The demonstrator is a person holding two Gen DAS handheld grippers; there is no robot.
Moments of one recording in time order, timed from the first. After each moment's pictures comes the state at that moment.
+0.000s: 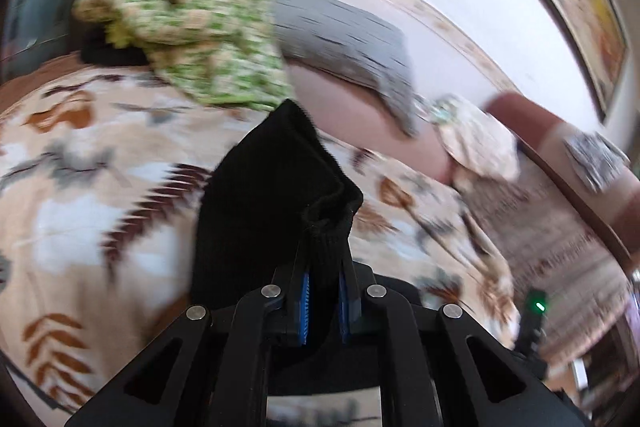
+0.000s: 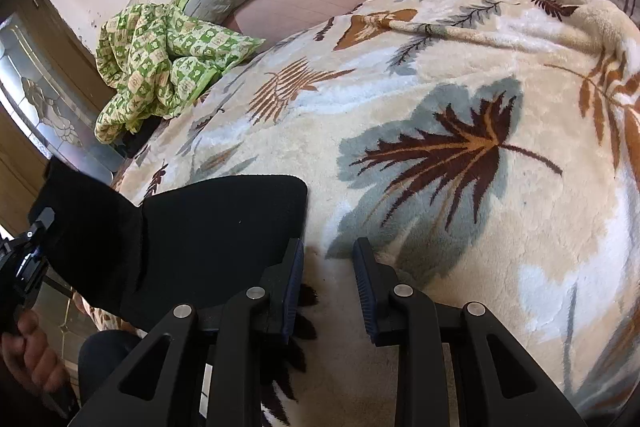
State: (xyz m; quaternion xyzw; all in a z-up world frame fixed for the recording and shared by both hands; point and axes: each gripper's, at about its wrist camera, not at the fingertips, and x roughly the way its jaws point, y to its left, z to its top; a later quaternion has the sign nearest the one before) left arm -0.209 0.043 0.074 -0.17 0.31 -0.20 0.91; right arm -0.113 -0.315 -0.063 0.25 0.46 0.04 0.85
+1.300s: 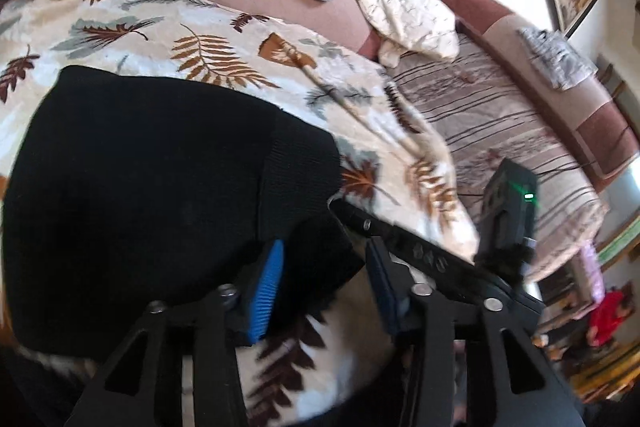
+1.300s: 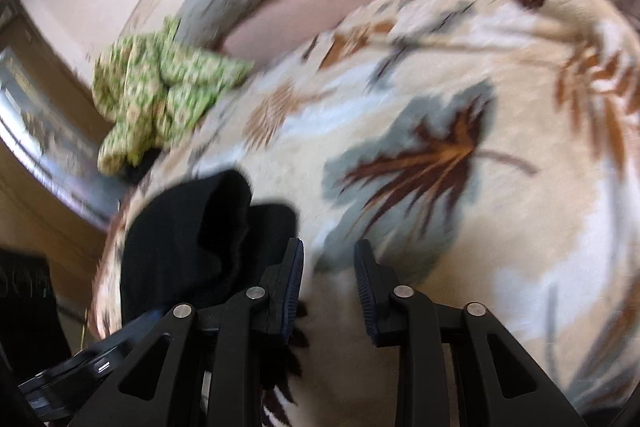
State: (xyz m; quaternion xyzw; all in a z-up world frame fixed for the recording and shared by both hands) left arm -0.141 -0.087 0.017 -0.16 0.45 -0.33 0.82; right arm -0.127 -0.341 -0.050 0.30 0.41 0.00 0.86
